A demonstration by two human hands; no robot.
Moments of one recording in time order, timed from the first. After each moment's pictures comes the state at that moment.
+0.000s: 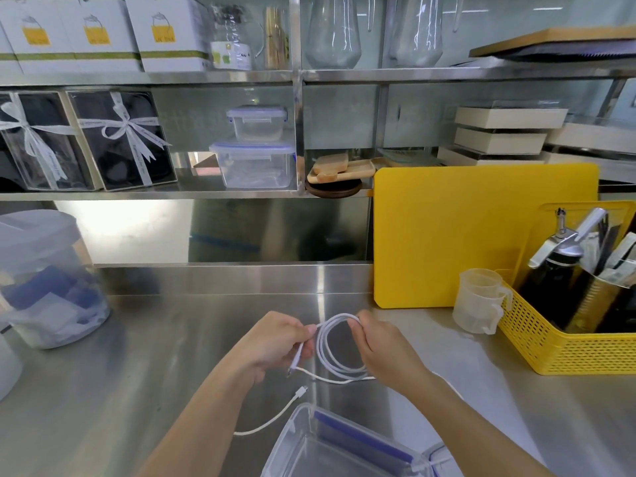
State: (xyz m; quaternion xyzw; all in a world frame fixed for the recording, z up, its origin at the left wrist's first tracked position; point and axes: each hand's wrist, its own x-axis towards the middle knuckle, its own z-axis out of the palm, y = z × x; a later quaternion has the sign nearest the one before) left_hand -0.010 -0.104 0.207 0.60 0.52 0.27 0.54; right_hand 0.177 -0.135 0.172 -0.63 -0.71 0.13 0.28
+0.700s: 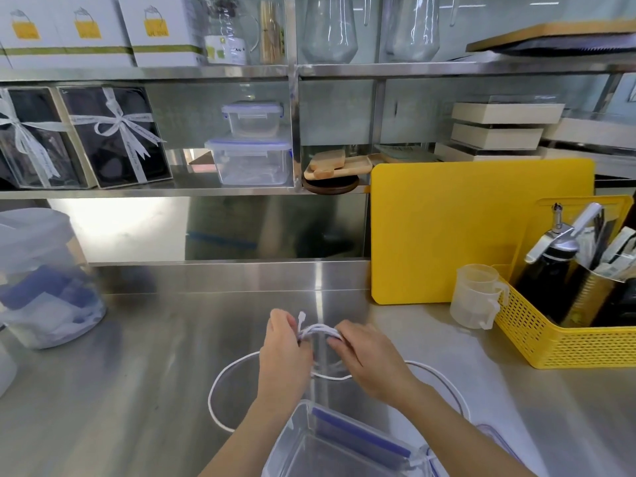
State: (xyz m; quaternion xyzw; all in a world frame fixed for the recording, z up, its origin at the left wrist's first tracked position) left_hand 0.024 -0.128 0.164 0.63 0.58 0.46 0.22; right_hand 0.167 -0.145 0.163 -0.55 -0.78 0.07 0.30
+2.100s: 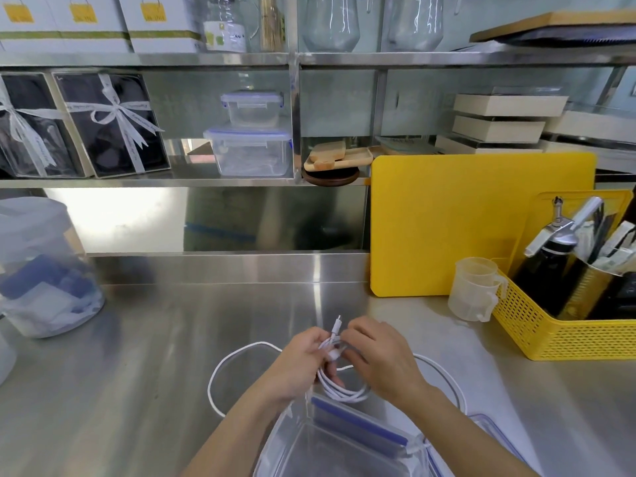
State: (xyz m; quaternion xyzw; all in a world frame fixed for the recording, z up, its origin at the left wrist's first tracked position) left_hand 0.019 -0.135 0.164 0.61 0.44 0.29 0.59; right_hand 0.176 -0.153 0.152 -0.50 -0.80 -0.08 0.33
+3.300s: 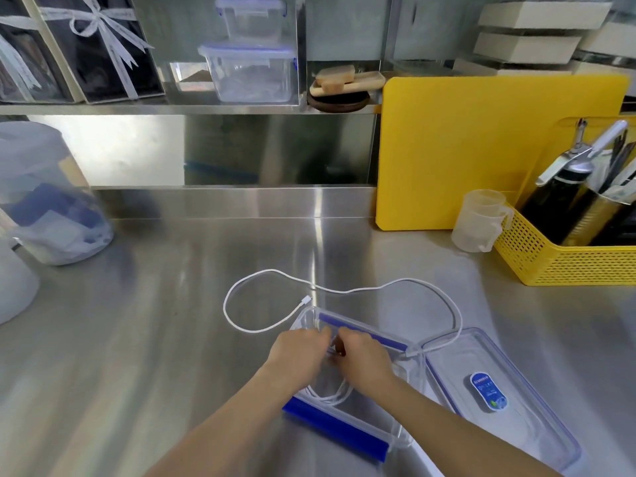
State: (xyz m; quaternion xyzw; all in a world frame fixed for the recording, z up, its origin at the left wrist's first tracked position) left_hand -0.004 -0.183 0.077 0.88 0.47 -0.11 0.02; right_hand 0.120 -0.207 0.045 -0.71 -0.67 0.20 0.15
